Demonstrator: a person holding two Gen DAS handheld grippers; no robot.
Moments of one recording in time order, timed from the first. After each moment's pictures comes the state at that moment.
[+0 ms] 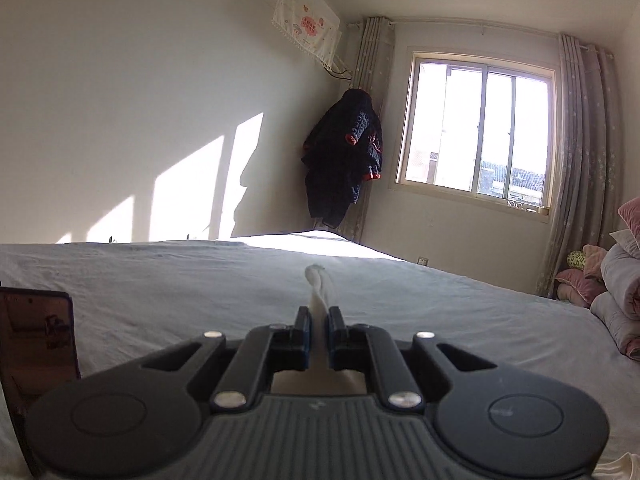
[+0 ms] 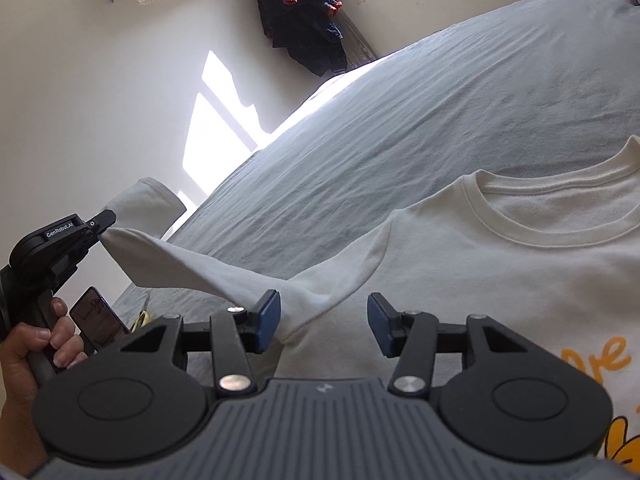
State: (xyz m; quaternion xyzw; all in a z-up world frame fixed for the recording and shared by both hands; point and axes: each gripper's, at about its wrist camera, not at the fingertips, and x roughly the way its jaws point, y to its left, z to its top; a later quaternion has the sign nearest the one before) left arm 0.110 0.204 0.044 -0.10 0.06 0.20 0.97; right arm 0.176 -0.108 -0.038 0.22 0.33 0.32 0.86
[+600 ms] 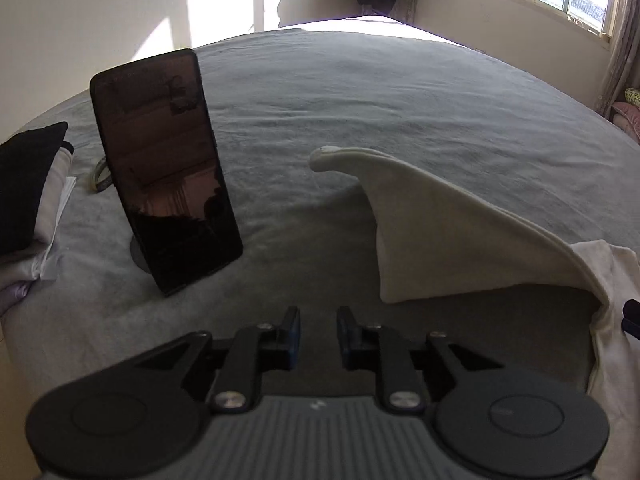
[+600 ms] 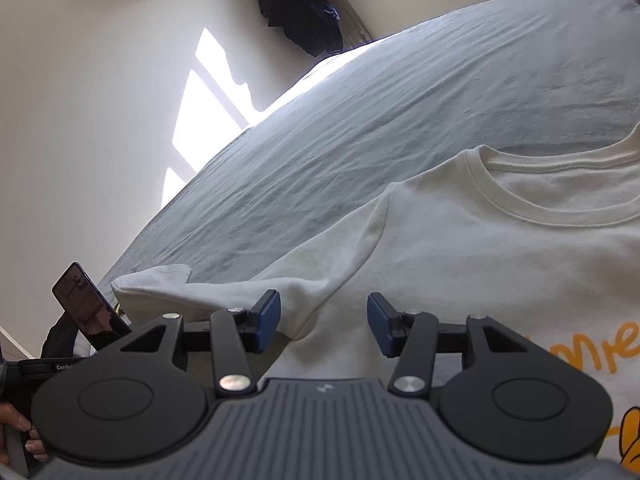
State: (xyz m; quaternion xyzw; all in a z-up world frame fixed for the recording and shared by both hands) left arm 0.045 0.249 0.000 -0.12 0.39 0.22 0.89; right arm 0.172 -0.098 -0.048 0.20 0.35 0.32 0.86
